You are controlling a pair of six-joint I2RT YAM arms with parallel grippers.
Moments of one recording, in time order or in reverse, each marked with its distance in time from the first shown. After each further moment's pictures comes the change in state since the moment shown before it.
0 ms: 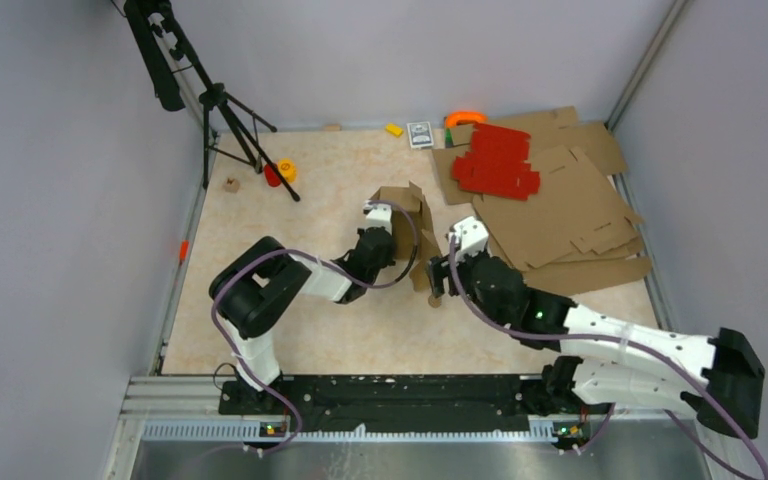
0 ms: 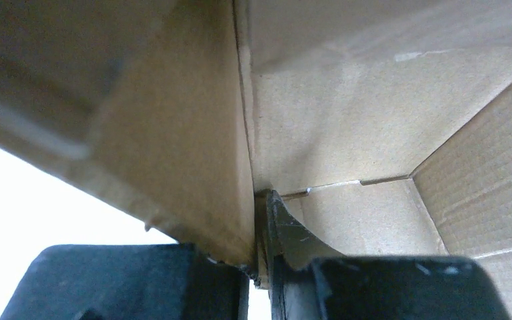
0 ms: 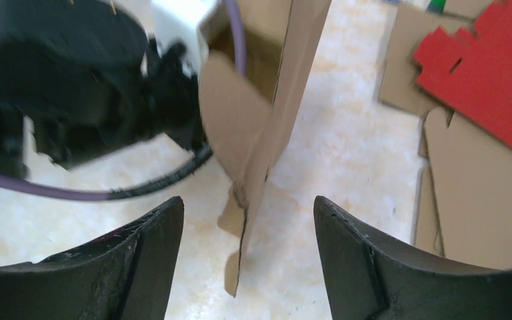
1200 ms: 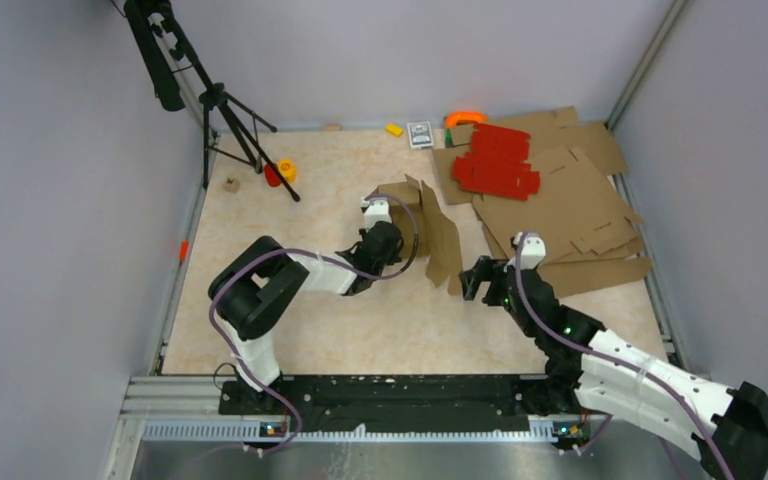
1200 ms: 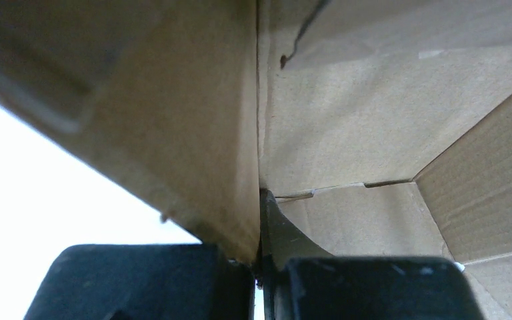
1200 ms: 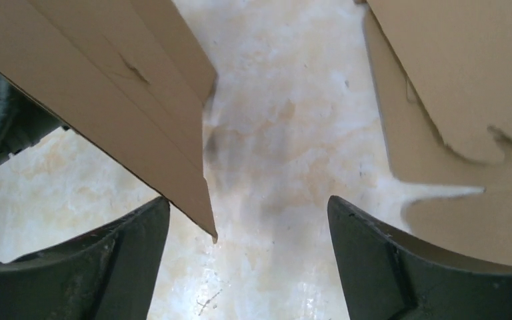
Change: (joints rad) left arm -0.015 -0.009 0.094 -0.219 -0.001 -0.240; right arm -0.252 -0.303 -0.258 -0.180 -0.055 0.541
